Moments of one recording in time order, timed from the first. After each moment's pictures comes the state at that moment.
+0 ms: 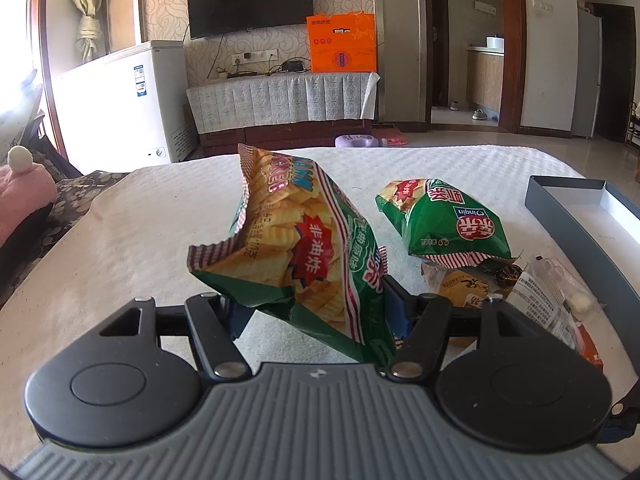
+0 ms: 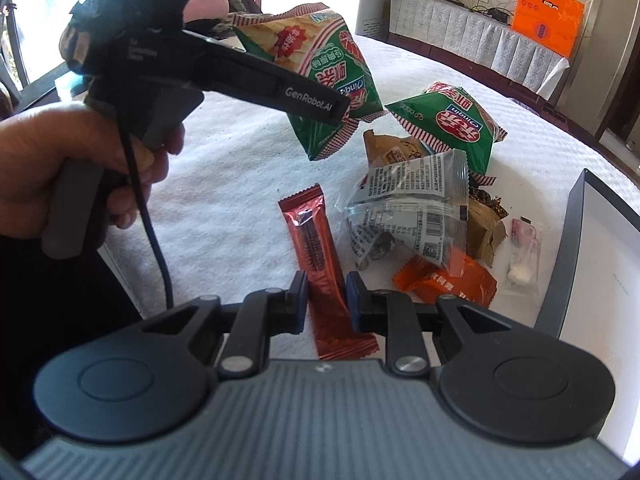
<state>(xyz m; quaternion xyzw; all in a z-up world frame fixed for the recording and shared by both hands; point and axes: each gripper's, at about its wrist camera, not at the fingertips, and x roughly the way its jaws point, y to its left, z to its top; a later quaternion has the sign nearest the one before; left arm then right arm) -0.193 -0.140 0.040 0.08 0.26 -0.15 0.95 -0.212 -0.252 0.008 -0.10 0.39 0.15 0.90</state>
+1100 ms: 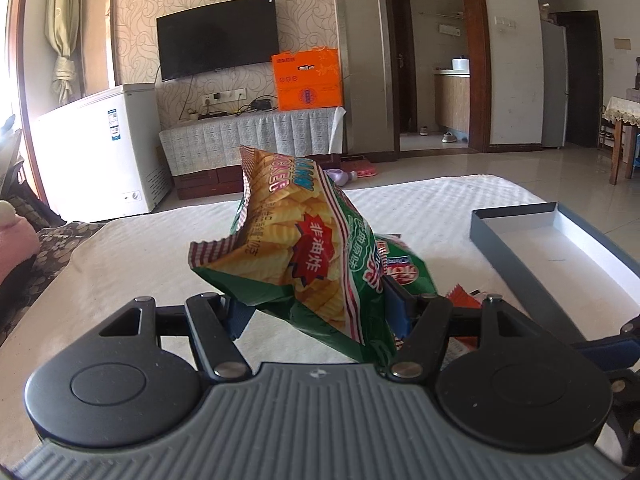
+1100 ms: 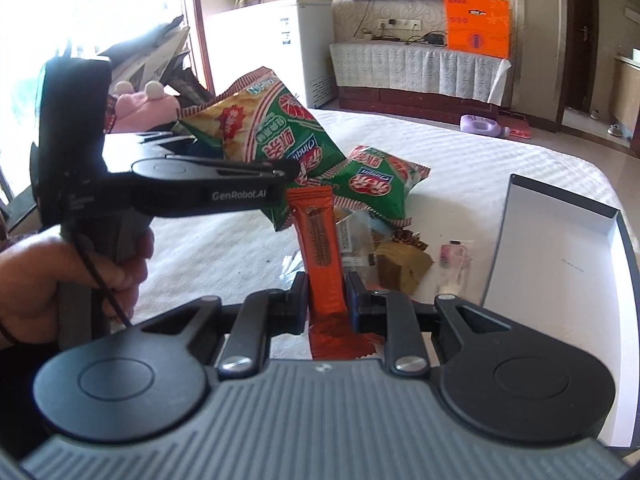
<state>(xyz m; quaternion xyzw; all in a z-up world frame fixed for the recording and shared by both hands) -0.234 -0.172 0.073 0.10 0.20 -0.20 0.95 -0.234 -0.316 0.057 0.03 0.30 0.09 0.95</state>
